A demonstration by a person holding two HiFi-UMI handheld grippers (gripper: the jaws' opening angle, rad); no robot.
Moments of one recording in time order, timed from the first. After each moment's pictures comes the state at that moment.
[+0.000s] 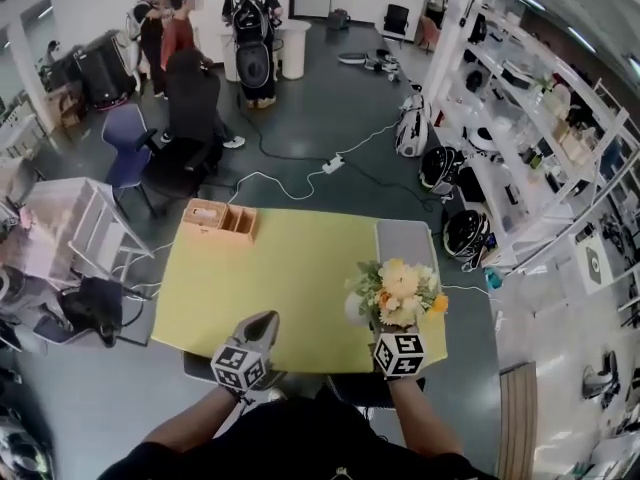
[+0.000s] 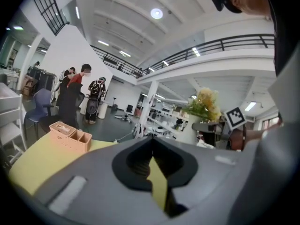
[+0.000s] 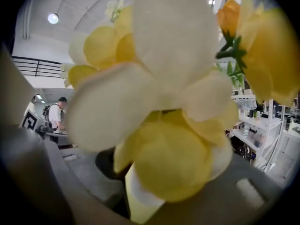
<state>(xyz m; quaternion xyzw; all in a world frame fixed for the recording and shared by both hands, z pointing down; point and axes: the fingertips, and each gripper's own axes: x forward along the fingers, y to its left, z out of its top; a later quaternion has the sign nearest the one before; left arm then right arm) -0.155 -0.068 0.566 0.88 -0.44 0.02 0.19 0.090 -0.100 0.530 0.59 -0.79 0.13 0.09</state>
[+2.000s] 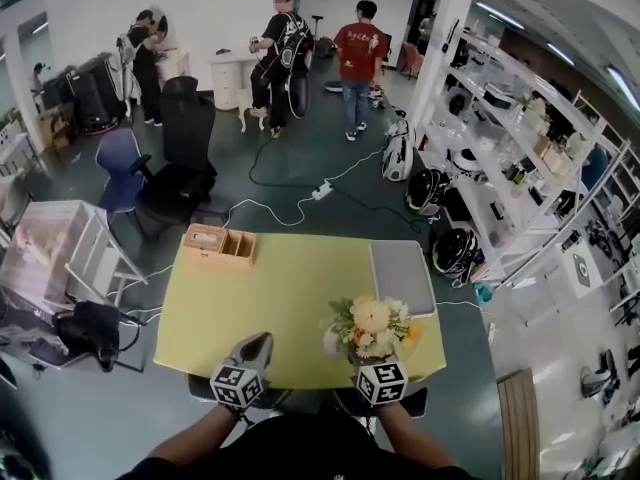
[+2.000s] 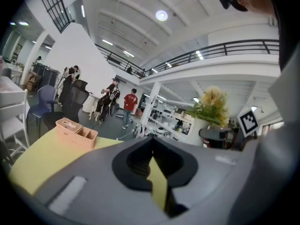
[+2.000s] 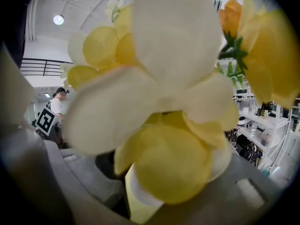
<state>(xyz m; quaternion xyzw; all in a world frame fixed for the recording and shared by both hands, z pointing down) -0.215 -0.057 0.574 0.87 -0.44 0.00 0.21 -0.006 -0.052 0.540 0.55 -0.82 0.12 0.10</state>
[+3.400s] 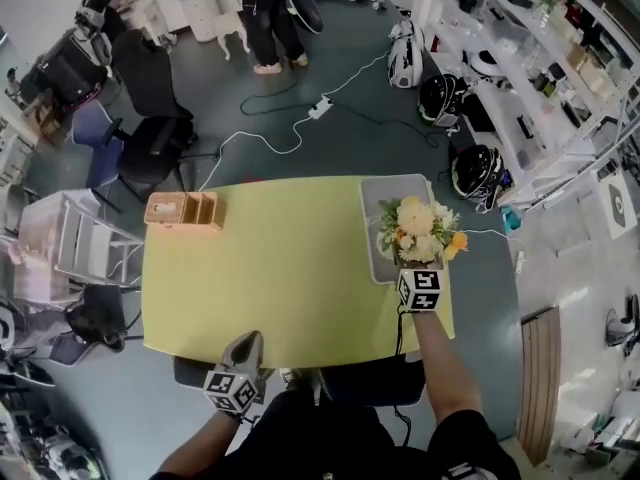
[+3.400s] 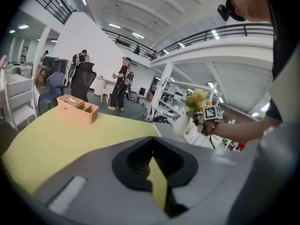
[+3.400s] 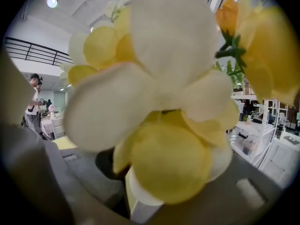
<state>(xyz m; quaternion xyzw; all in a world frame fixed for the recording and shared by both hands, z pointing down) -0.100 -0.088 0.678 0.82 -0.49 0.09 0.28 0.286 -0.282 0.663 0.64 -0.76 0.09 0.12</state>
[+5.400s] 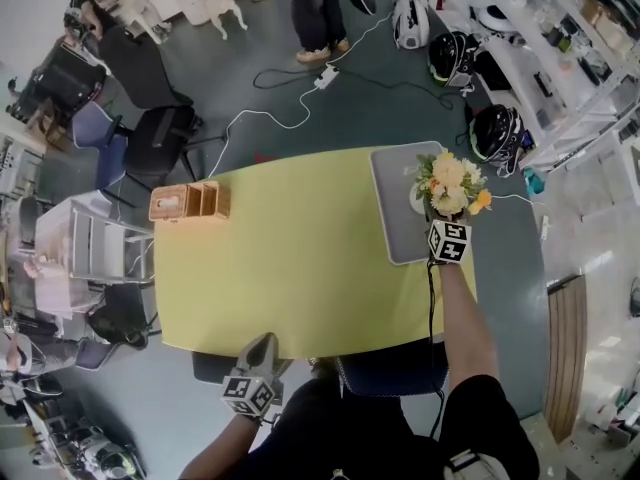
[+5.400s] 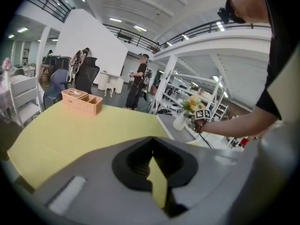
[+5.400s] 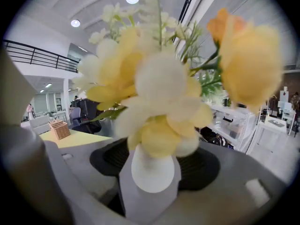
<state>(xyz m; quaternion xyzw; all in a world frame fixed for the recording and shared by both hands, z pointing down) -0.094 -0.081 0.713 0.80 -0.50 0.14 0.31 0.397 -0.348 0.785 0.70 -0.68 0.15 0.13</state>
